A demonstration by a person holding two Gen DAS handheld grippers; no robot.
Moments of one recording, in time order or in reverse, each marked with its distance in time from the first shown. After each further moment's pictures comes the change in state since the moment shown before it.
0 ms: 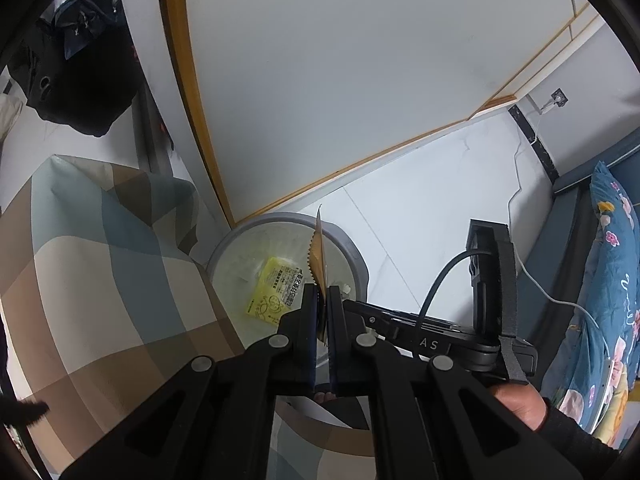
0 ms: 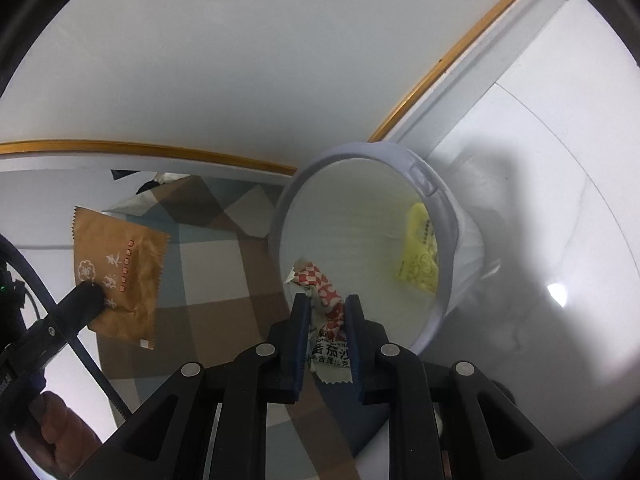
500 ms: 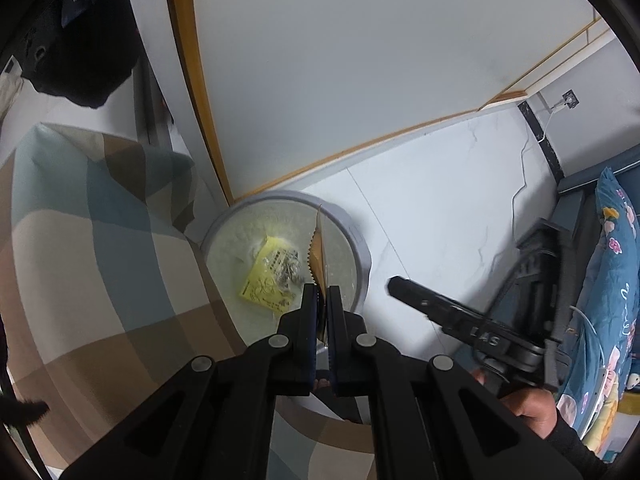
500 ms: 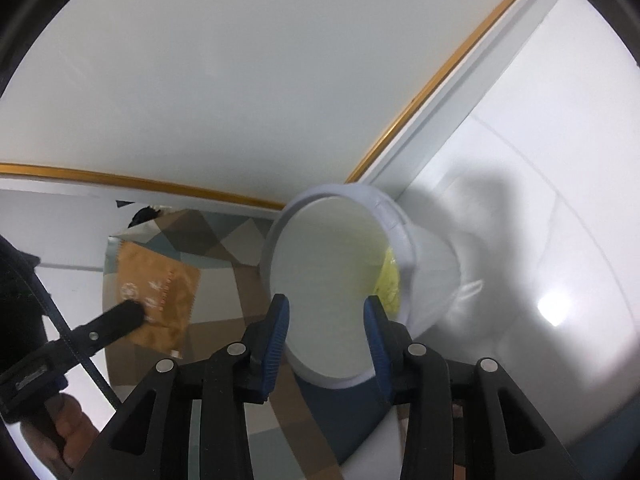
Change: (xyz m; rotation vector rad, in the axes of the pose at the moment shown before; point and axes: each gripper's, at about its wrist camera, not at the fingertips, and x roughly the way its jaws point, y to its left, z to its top) left arm 0.018 0.004 0.002 -0.049 0.078 -0.009; right arm -0.042 -0.005 -0.003 0.002 -0.131 -0.049
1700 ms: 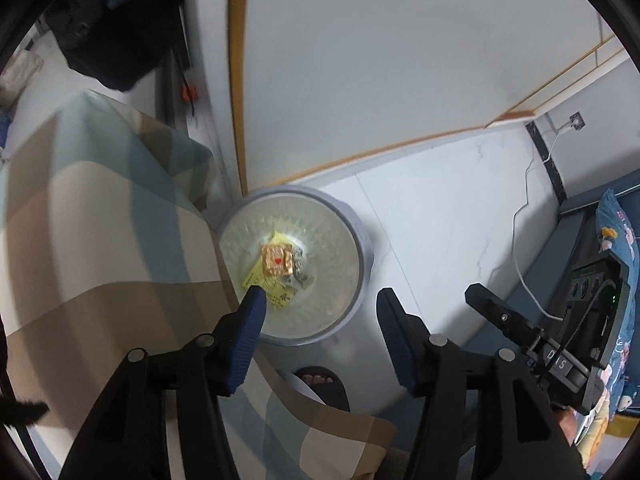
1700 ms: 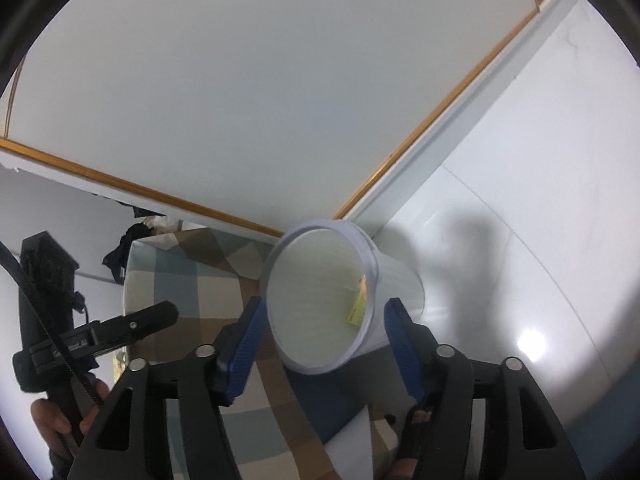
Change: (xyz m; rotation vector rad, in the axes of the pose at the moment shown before) left arm -0.025 0.011 -0.023 -0.062 -0.082 -0.006; right arm -0.074 0.019 -0.015 -0.066 -0.141 -0.069
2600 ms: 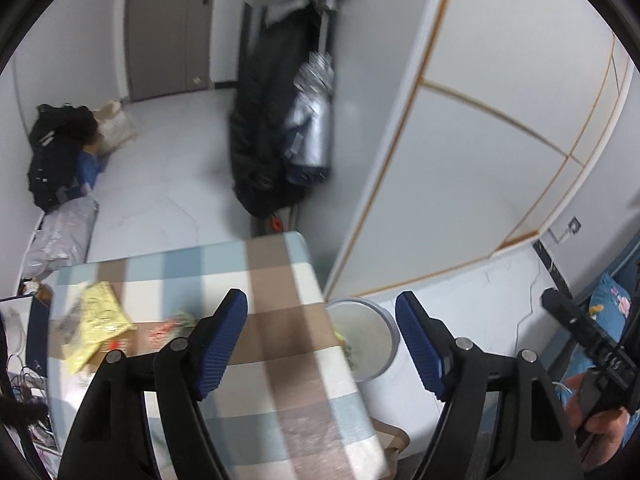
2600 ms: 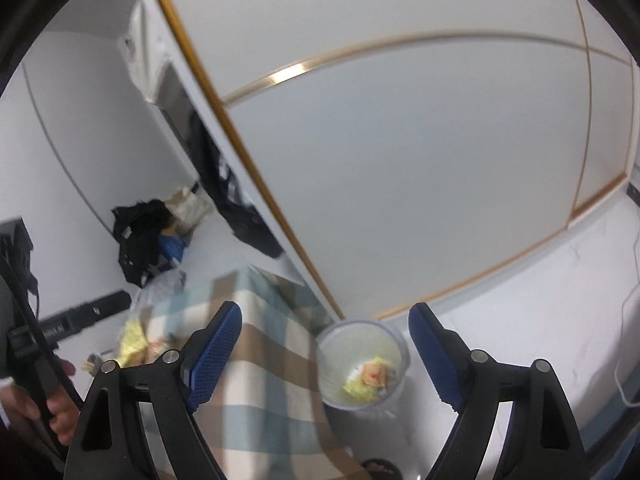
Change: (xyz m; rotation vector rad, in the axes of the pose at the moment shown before) left arm -0.204 0.063 -0.084 -0.110 -0.534 0.129; right arm -0.168 0.208 -0.041 -0.498 -0.325 -0.073
